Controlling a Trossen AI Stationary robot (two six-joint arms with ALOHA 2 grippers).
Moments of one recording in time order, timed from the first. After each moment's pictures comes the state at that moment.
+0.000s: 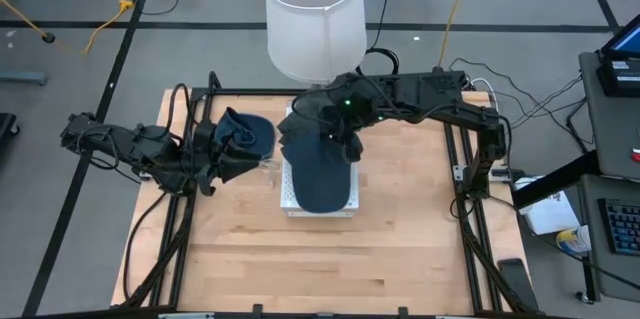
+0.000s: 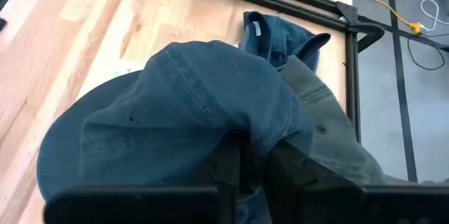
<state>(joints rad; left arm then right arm) -0.32 0.79 0.87 0.02 -0.30 -0.60 -0.12 1.83 2.16 -1.10 -0.05 -0.36</state>
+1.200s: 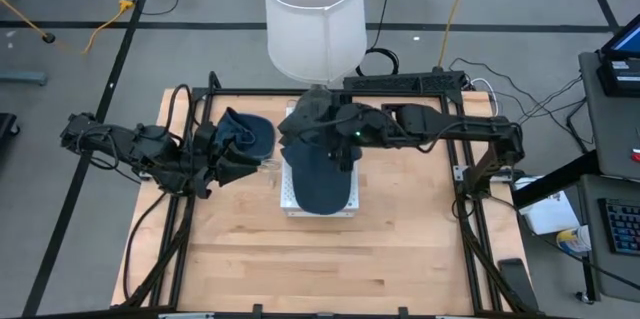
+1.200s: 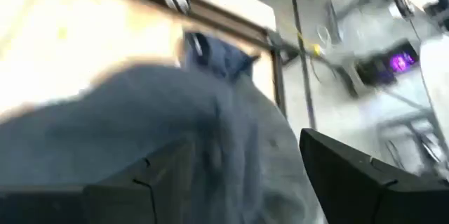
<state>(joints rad) -0.32 0.79 0.87 0.03 -0.22 -0.62 0.03 1.72 1.92 -0.83 0.31 -0.37</state>
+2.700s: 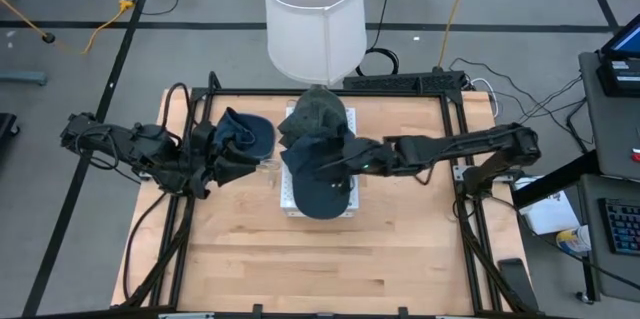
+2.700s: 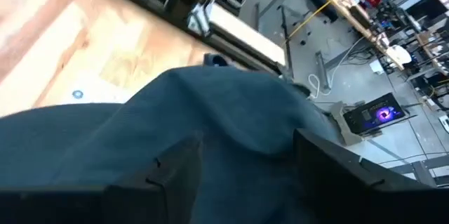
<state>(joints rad) -0.32 0.79 0.87 0.06 -0.21 -0.58 0.12 1.60 1.46 -0.34 0.37 -0.48</state>
